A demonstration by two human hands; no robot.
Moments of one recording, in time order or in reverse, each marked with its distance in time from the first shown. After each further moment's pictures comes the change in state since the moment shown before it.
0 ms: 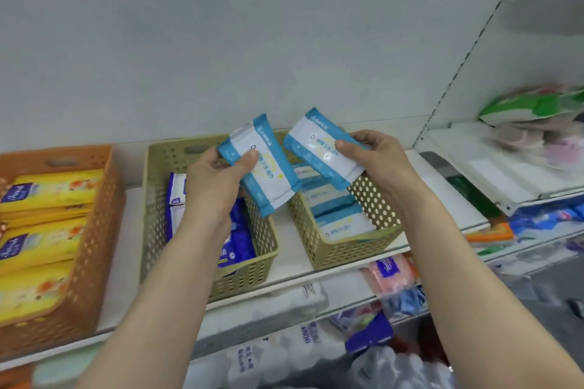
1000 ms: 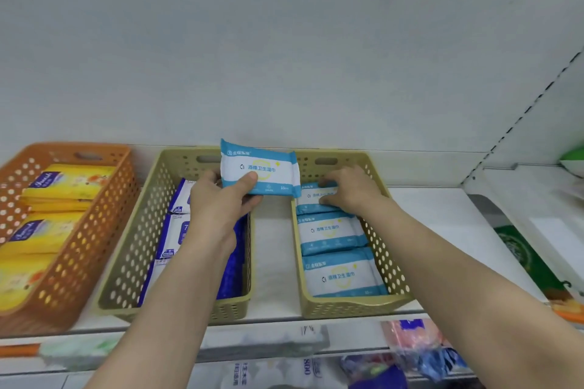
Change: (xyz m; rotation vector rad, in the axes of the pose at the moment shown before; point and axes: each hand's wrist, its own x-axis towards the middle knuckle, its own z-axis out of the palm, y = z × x) left_hand 0.024 -0.021 0.037 -0.157 0.268 -0.096; right_hand 0.130 0.065 0.024 -1.282 -0.452 -0.279
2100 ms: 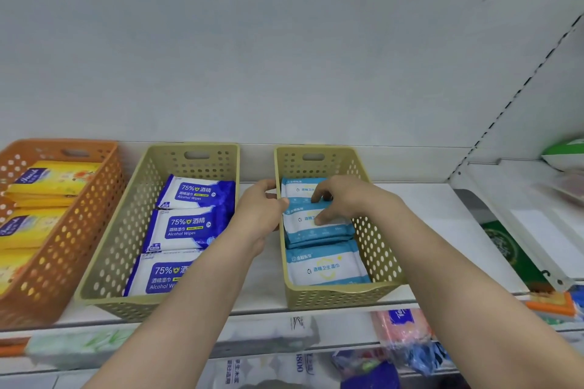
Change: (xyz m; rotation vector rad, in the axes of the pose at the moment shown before) left_hand -0.013 -0.041 0.042 0.533 -0.241 -0.122; right_hand -0.039 -0.004 -0.029 0.001 -0.292 -0.069
